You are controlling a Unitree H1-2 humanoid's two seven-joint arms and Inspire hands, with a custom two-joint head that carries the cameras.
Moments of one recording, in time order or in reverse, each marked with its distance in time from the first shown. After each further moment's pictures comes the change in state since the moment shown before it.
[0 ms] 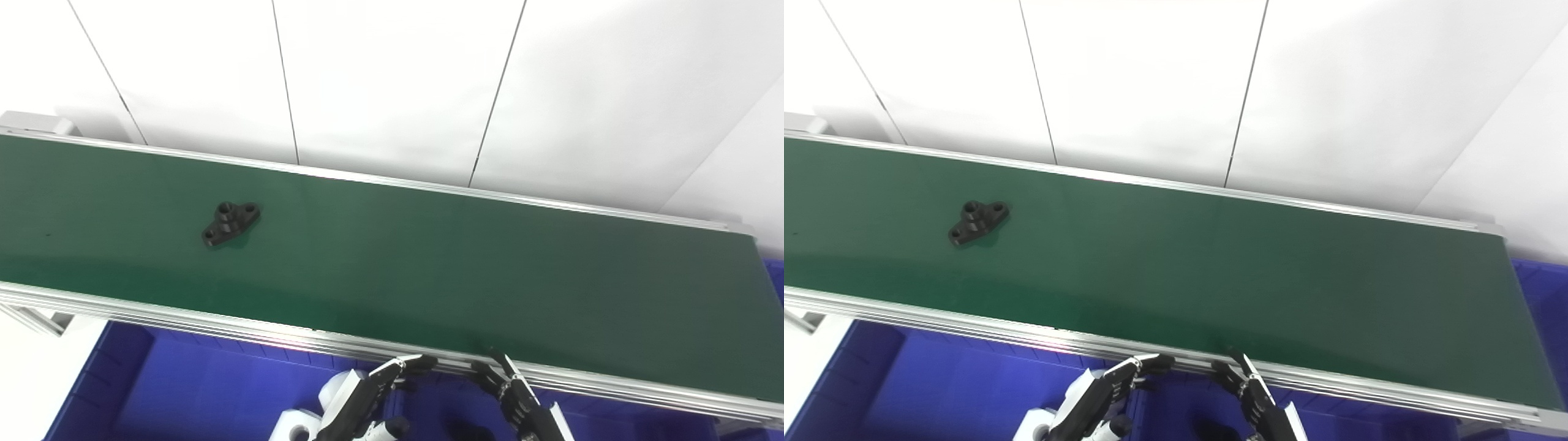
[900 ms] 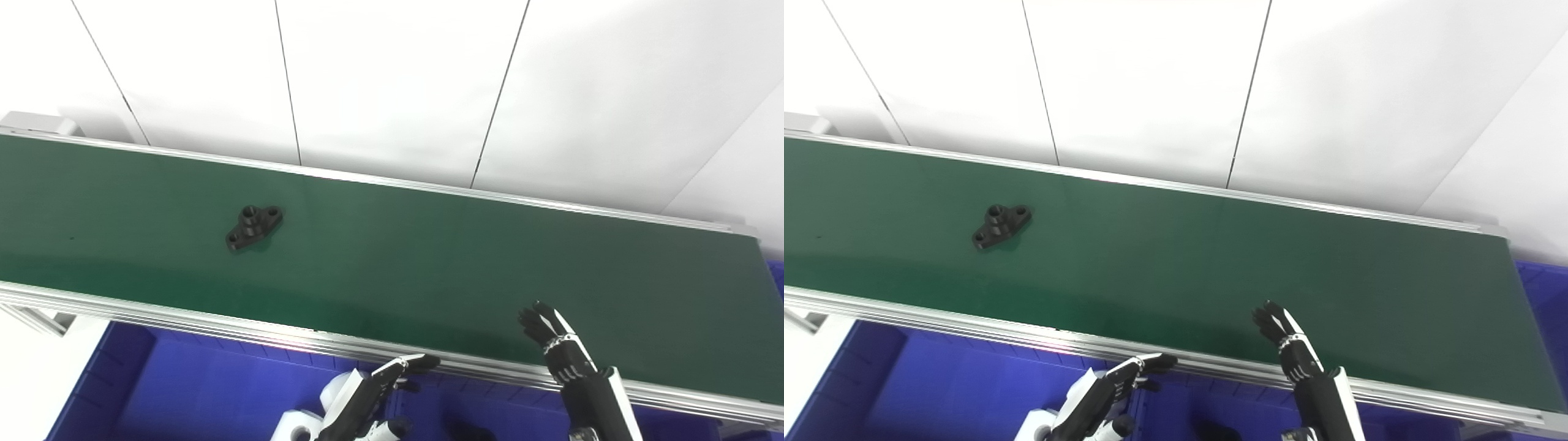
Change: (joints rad) left arm -0.007 0.000 0.000 -0.003 0.007 0.002 -0.001; right arm 0.008 0.006 -0.087 -0.342 0.030 0.001 0.034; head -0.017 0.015
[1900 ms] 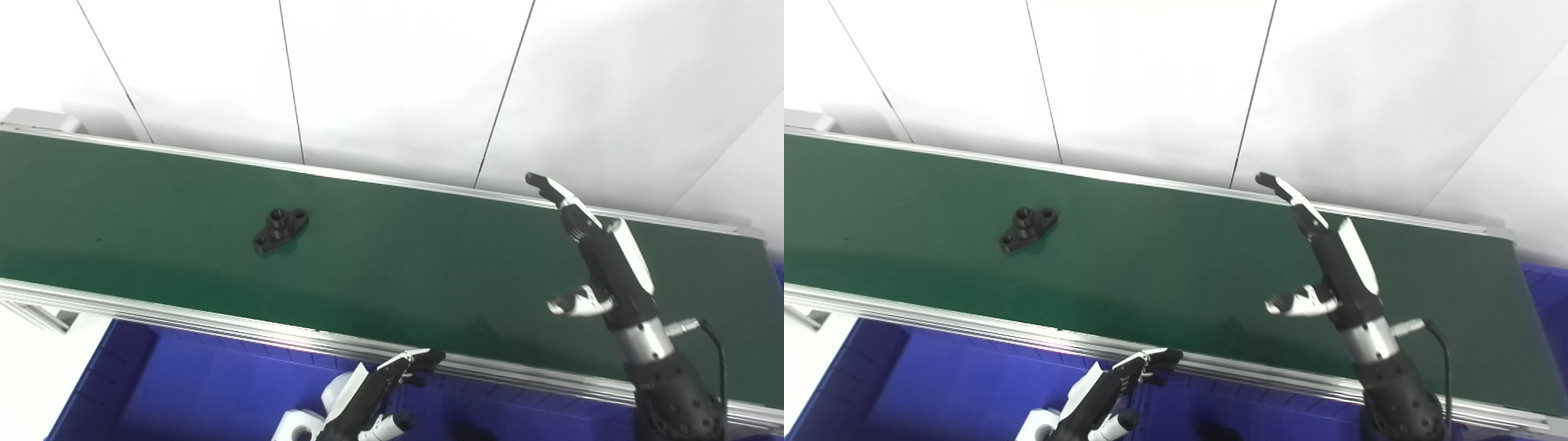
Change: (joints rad) left arm -0.023 -0.003 0.000 0.016 -0.001 -0.002 0.000; right arm -0.534 -0.077 0.013 0.219 -0.144 -0.001 -0.023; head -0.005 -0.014
